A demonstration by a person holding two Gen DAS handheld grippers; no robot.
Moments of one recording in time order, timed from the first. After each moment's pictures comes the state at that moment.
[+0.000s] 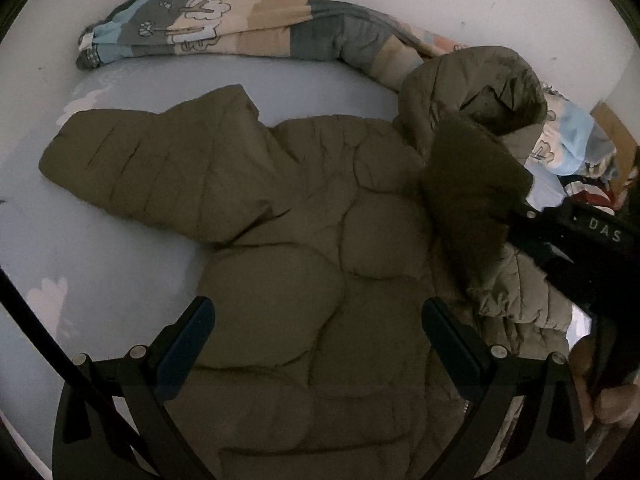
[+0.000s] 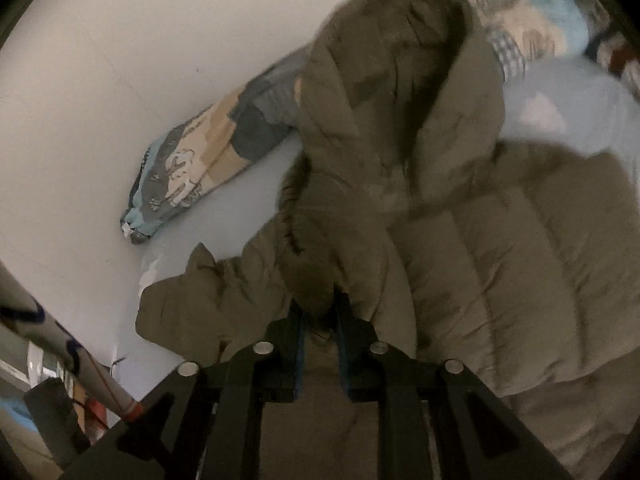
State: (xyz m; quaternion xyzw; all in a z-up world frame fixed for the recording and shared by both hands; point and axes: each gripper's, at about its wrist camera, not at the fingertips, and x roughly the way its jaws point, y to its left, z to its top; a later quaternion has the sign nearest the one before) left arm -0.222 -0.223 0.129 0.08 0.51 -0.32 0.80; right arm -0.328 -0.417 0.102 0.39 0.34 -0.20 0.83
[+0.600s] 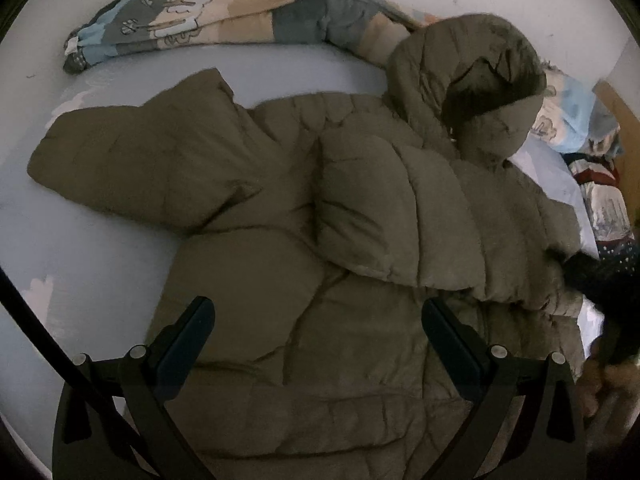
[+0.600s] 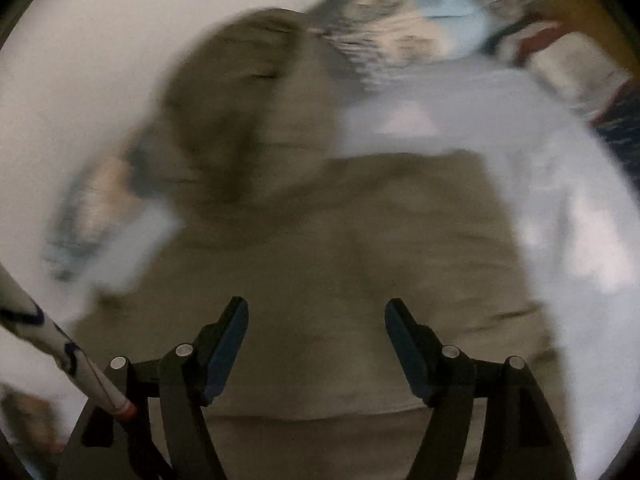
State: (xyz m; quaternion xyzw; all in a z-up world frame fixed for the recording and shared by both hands) left arm -0.231 -0.247 0.107 0.11 0.52 -0.32 0.79; right arm -0.422 -0.493 0.077 0.34 0.37 -0.37 0.78
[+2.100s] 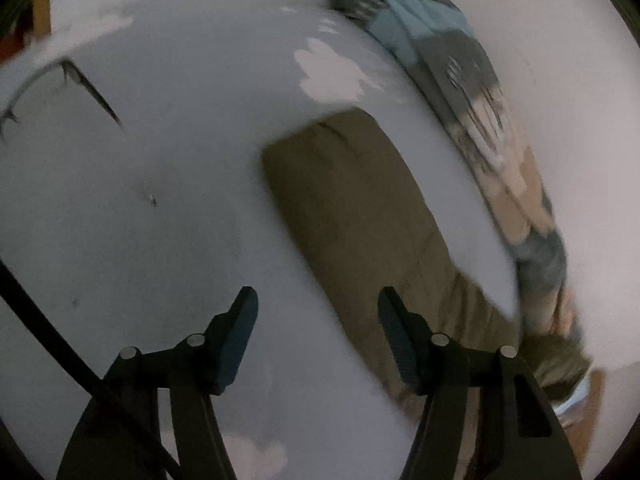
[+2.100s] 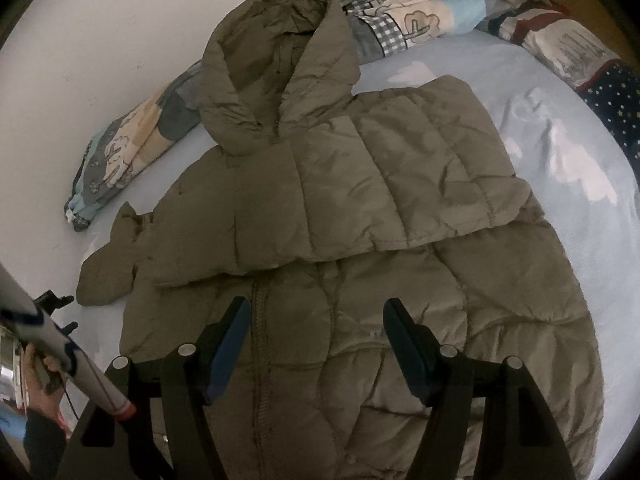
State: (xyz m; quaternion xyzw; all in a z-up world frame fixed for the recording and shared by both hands) left arm 0.069 0.046 0.064 -0.26 0.56 -0.13 0.78; right arm -0.470 -0.394 0.073 0.36 0.37 -0.30 0.80
